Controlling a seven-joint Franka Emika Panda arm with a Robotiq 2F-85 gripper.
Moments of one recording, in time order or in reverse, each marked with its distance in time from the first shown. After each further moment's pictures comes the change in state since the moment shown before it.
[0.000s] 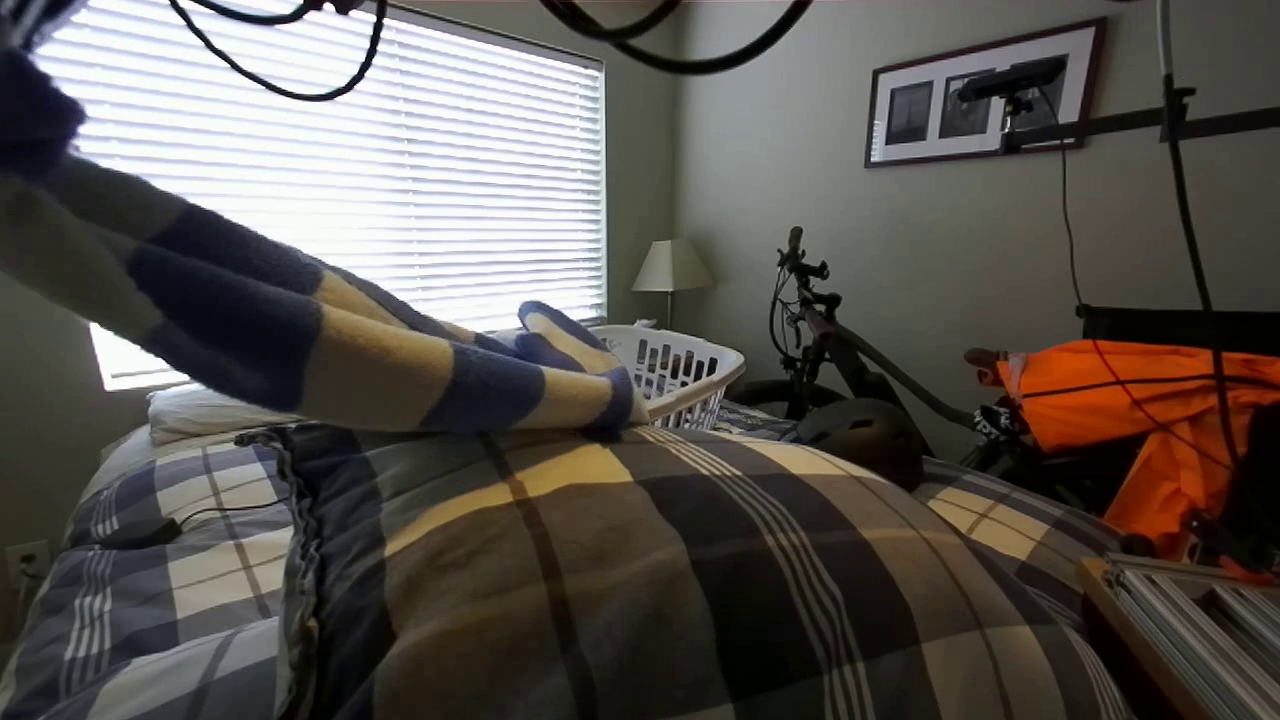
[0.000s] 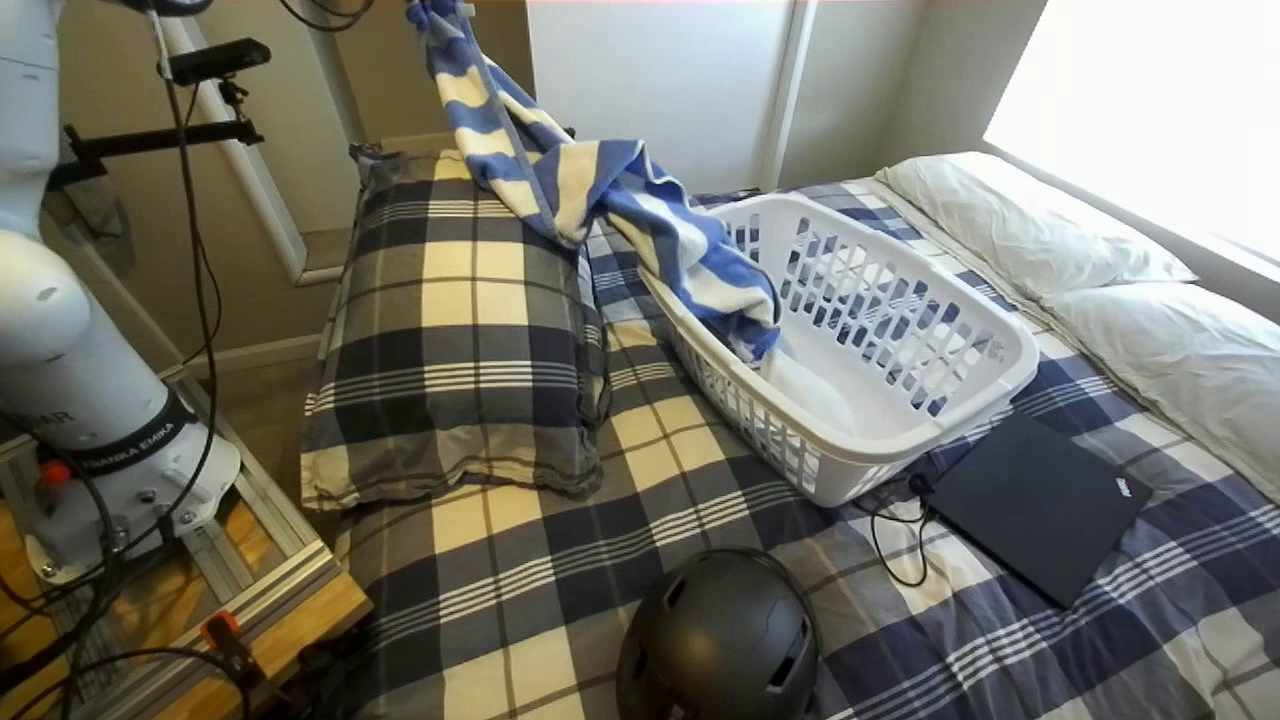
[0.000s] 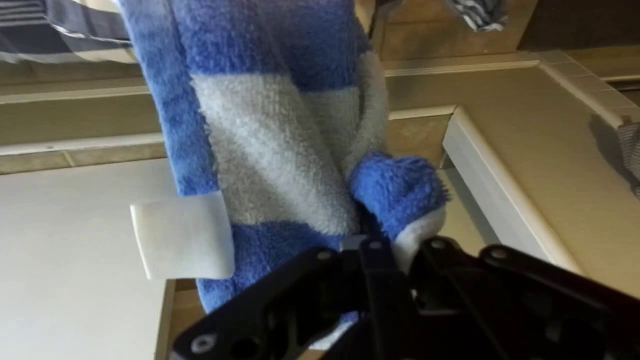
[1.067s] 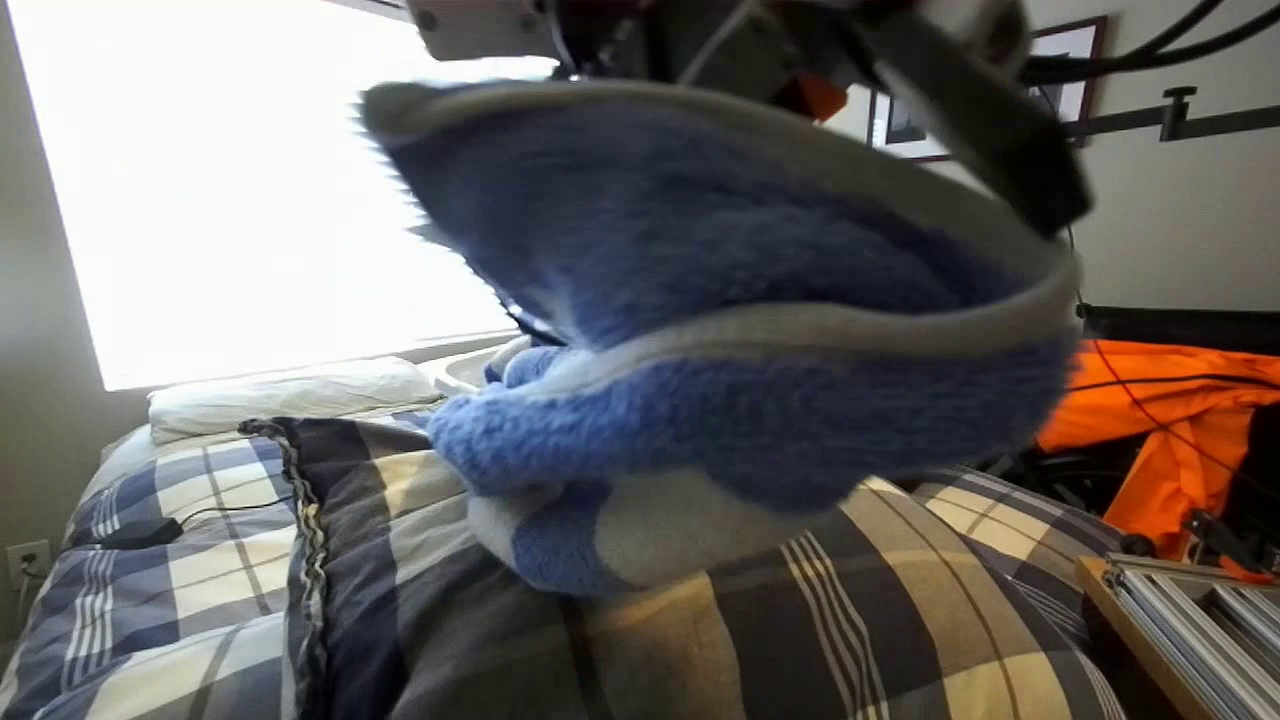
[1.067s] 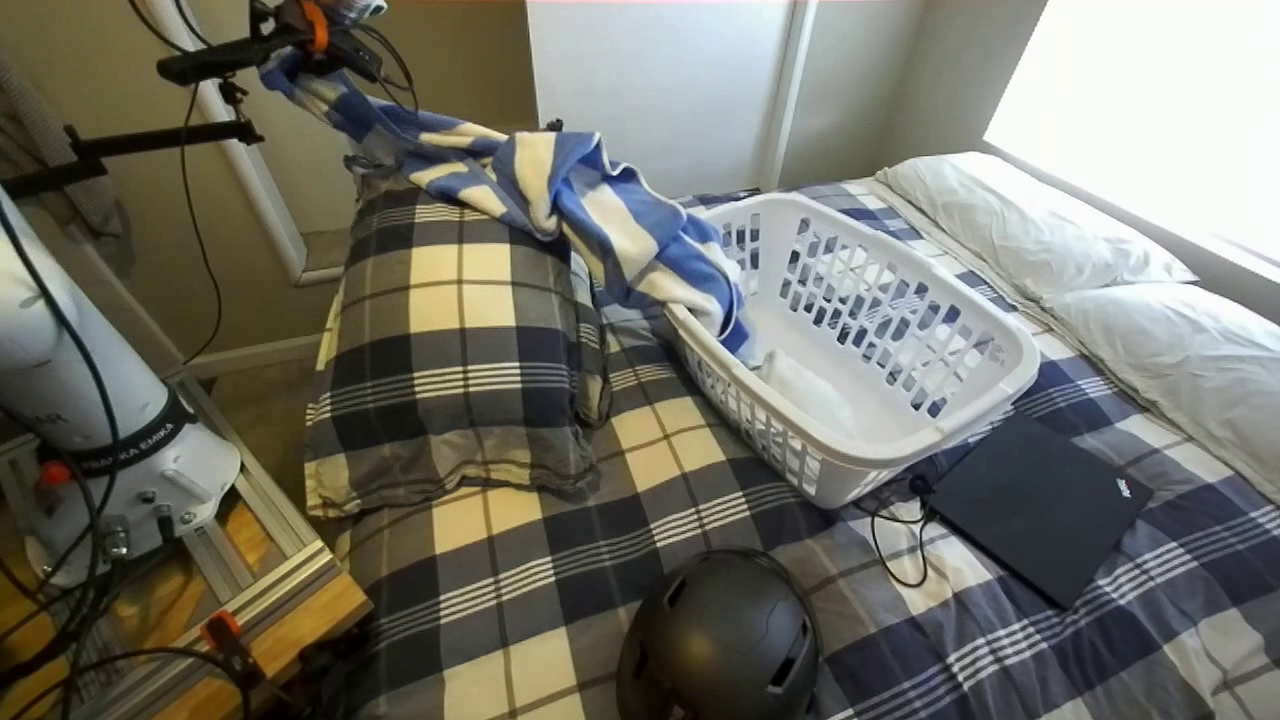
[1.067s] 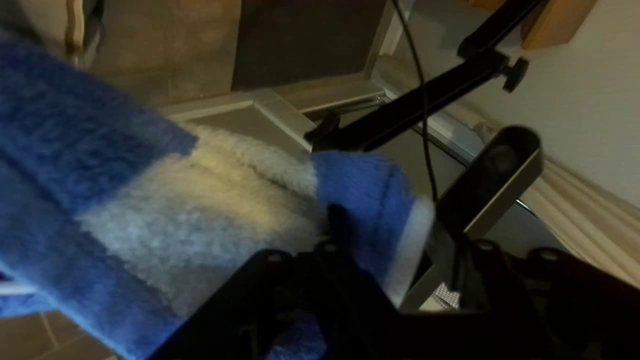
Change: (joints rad) arm -0.092 -0.467 -0.046 -0.820 0.584 -0.275 -0.378
